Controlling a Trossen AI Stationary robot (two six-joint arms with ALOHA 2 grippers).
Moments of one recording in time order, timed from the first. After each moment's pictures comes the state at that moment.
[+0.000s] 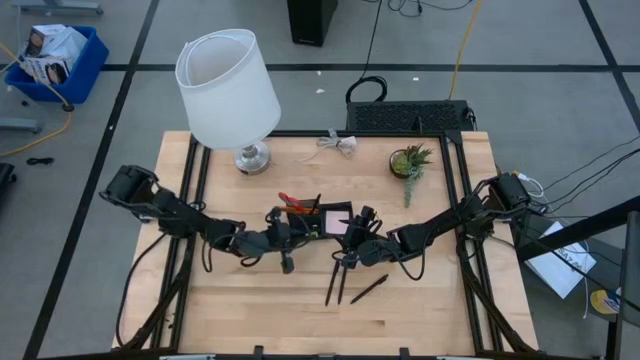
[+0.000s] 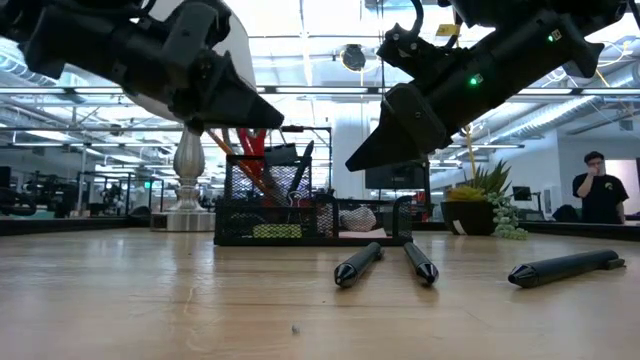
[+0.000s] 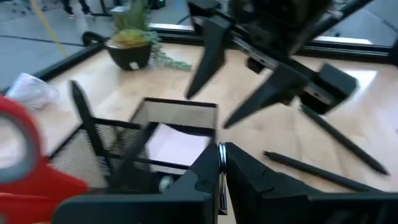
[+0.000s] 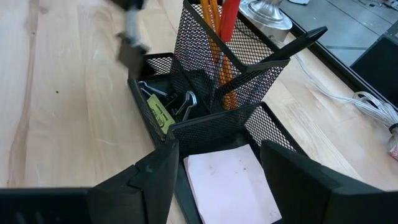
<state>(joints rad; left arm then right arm) -0.35 1.56 0.57 0.63 -0.55 -0.23 0.33 1.72 0.79 0.26 0.73 0.22</state>
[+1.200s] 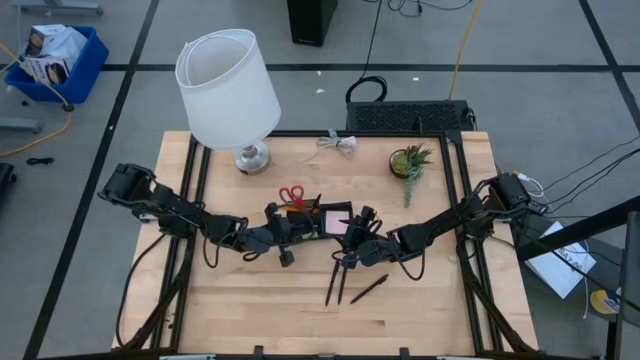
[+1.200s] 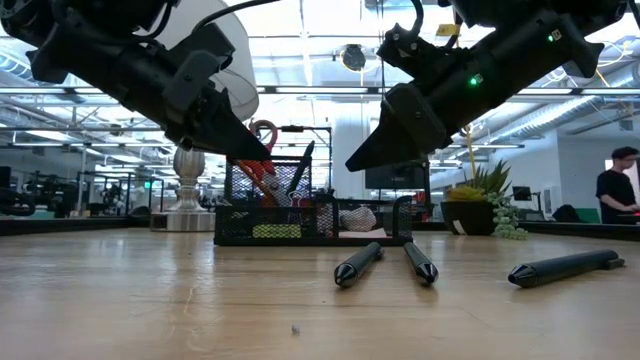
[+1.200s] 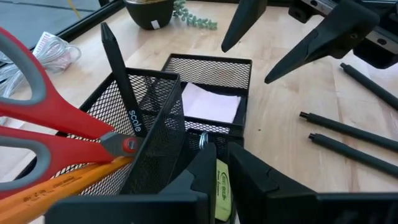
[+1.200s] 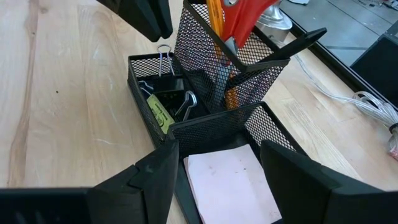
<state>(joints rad) -0.30 1.54 0.57 0.43 -0.54 -0.29 0.33 1.72 0.79 0.26 0.73 0.22</state>
